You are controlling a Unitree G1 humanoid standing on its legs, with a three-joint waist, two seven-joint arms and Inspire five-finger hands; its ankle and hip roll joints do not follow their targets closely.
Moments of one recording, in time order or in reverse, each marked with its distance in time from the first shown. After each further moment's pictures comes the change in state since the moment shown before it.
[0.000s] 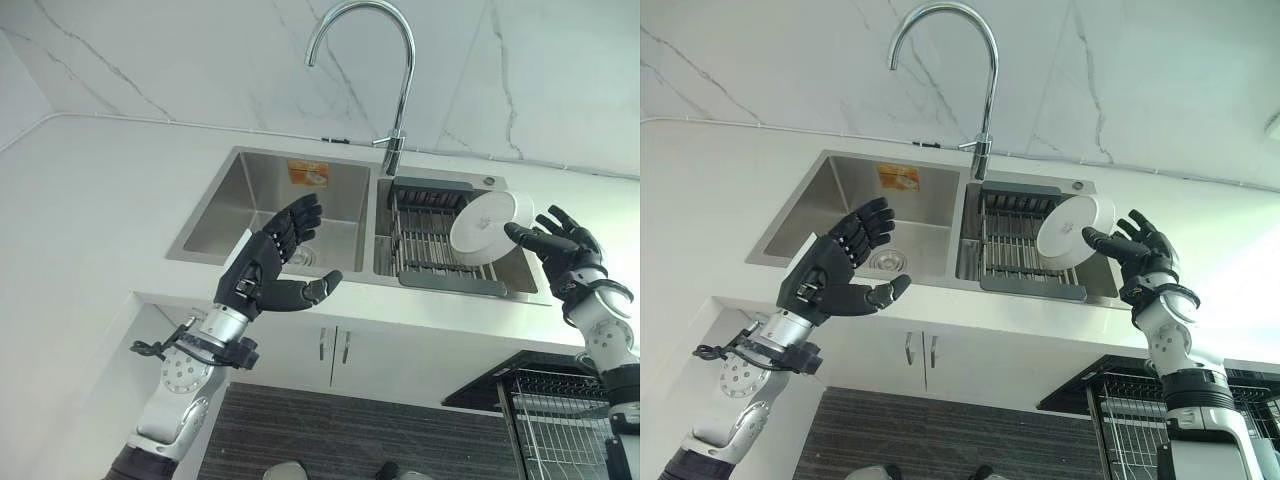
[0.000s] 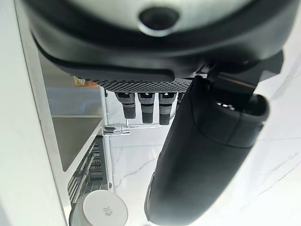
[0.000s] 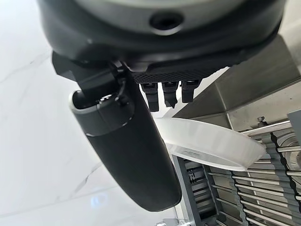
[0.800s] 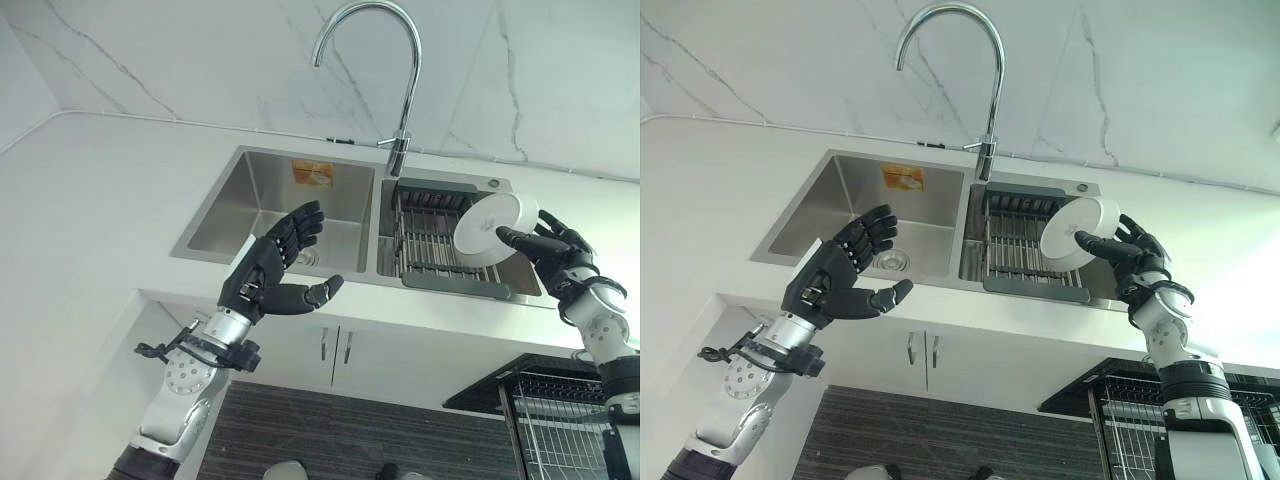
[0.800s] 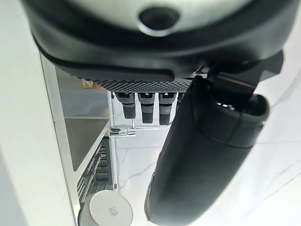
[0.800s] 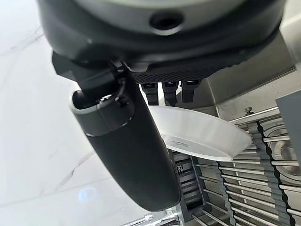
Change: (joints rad) left arm 0.000 0.001 -0.017 0.022 -0.001 0.000 0.001; right arm -0.055 -0.001 0.026 0.073 0.002 0.040 0.037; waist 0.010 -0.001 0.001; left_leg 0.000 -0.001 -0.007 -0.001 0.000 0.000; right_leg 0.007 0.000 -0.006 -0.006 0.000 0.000
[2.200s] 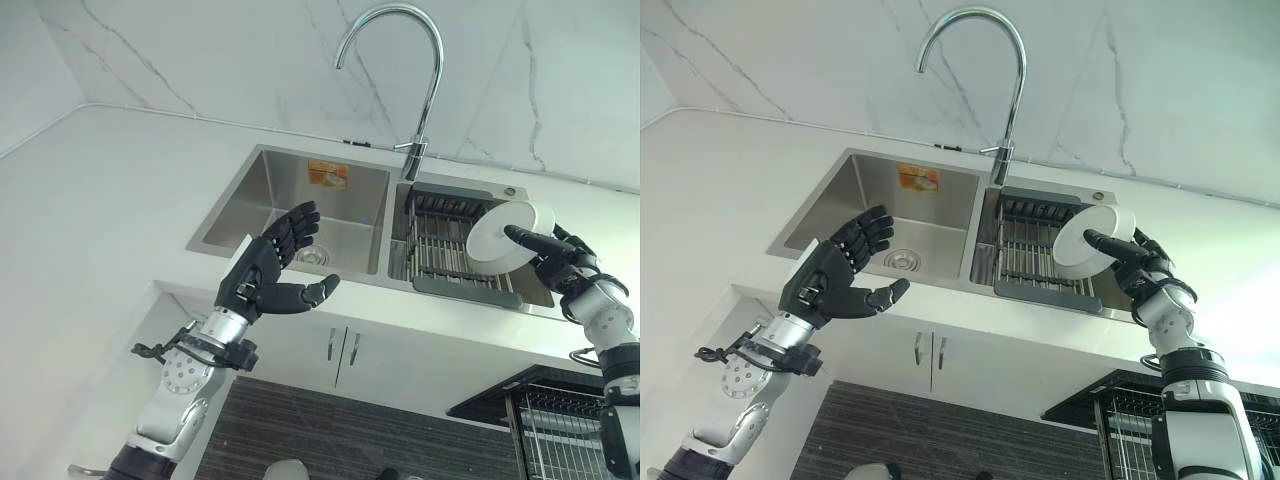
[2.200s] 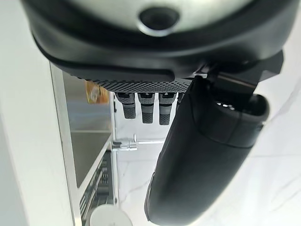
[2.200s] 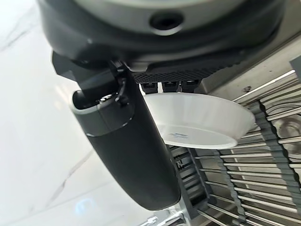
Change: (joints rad) left arm 0.000 0.017 -0.001 0.009 -0.017 0.000 0.025; right arm -0.099 -0.008 0.007 0.198 0.116 0.024 0.021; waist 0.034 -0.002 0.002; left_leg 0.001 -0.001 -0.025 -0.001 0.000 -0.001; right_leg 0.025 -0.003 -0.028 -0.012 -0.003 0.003
